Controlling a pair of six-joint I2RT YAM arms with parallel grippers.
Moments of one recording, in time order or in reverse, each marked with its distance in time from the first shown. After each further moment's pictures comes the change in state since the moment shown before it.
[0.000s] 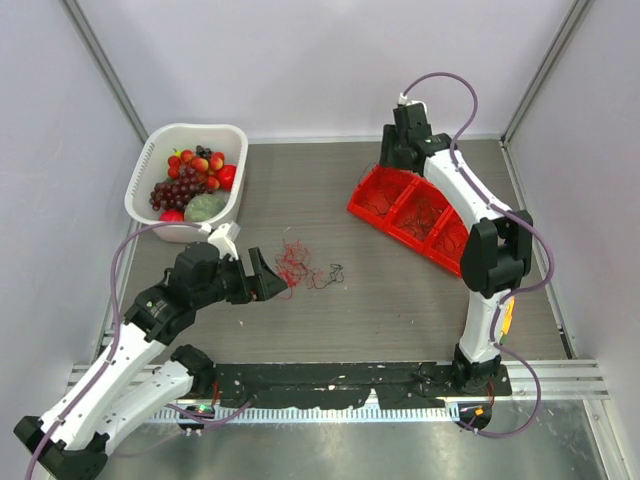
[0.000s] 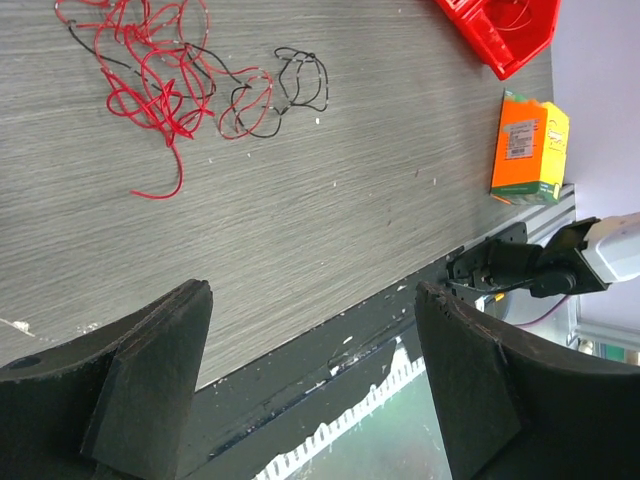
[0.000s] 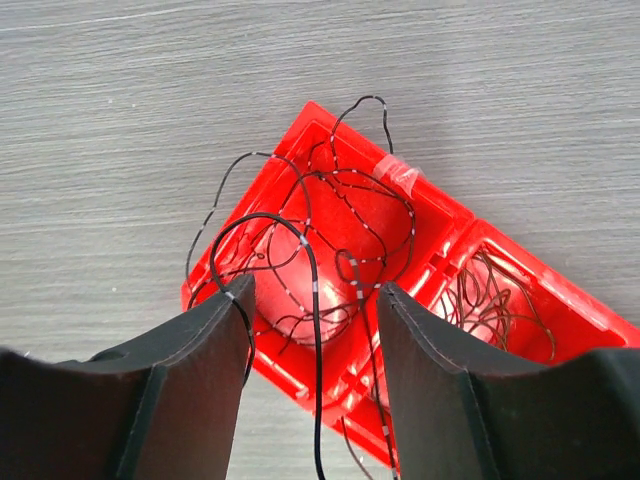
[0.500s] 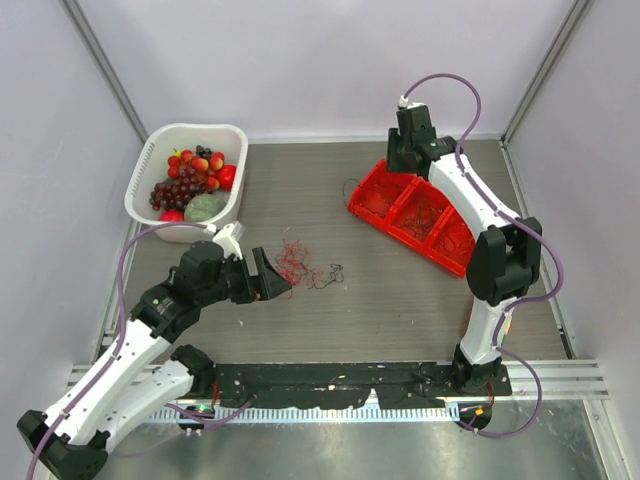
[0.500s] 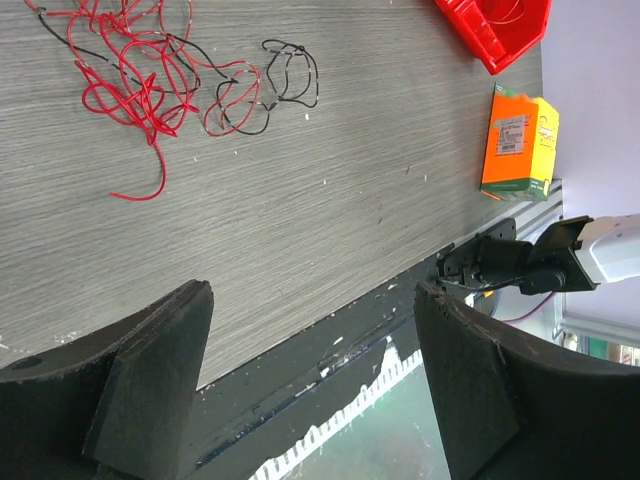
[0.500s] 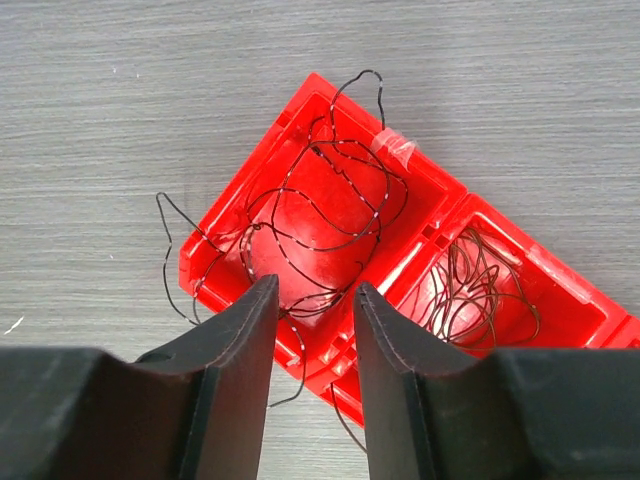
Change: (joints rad) left arm 0.000 0.027 -0.038 0.058 0.033 -0.024; right arm 0.000 -0.107 -0.074 -0.014 -0.022 -0.032
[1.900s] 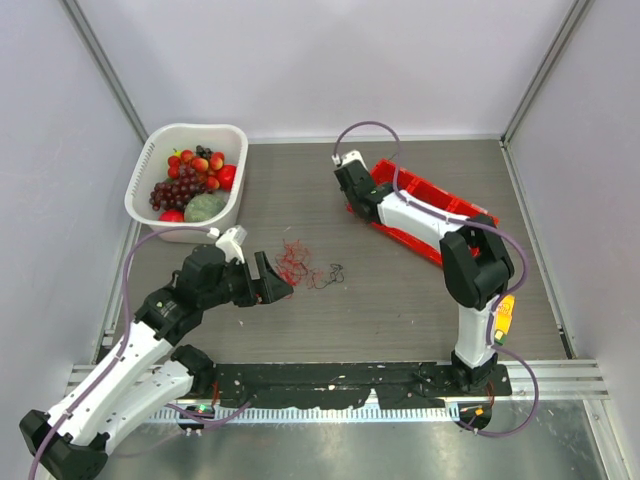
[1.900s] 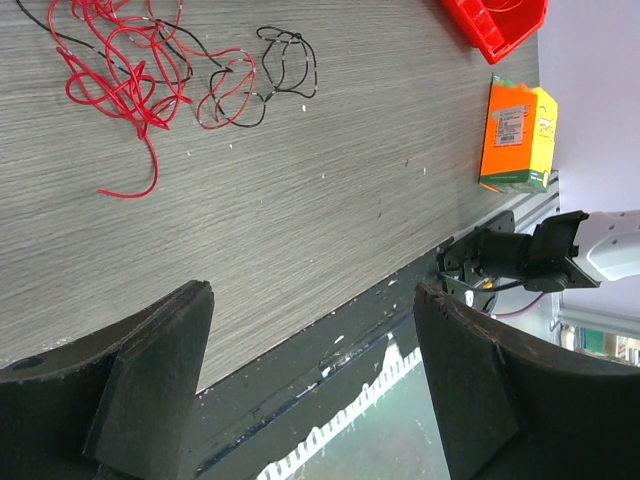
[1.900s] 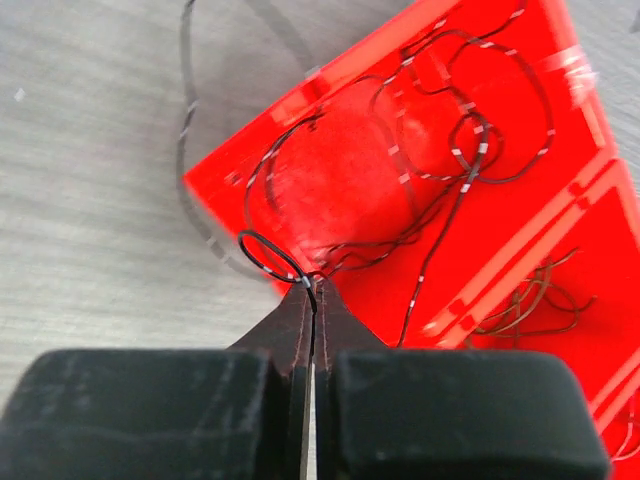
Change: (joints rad) left arm 0.000 -0.014 -0.062 0.051 0.027 -0.007; right arm 0.308 0.054 -0.307 0.218 0.321 -0.250
